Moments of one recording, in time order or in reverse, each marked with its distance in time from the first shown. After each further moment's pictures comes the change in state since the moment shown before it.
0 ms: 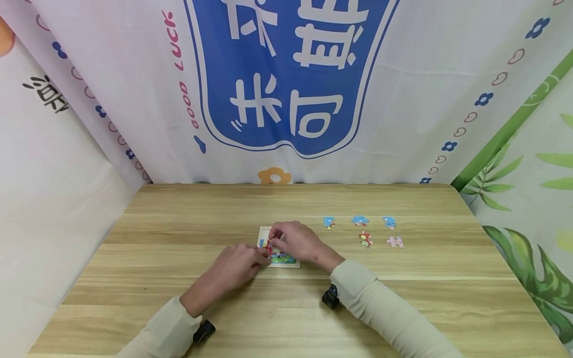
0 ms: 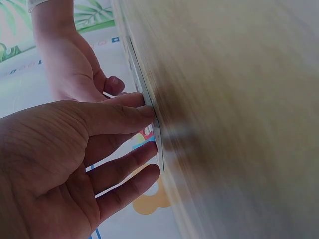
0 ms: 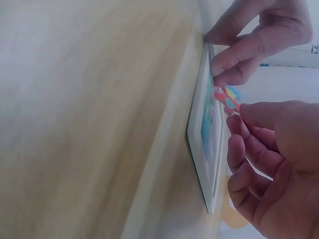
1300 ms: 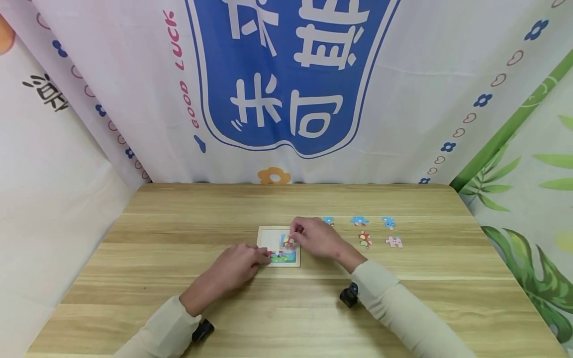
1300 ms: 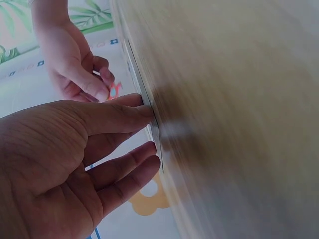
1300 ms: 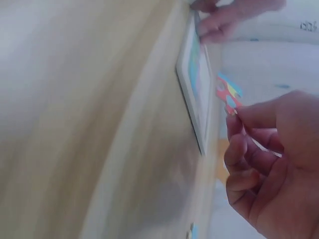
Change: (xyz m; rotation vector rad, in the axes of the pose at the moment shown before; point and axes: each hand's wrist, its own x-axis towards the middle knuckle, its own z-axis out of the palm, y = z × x) left_hand 0.002 0.001 0.001 -0.015 -0.011 0.014; right_hand -0.027 0.021 -0.032 0.009 0.038 0.056
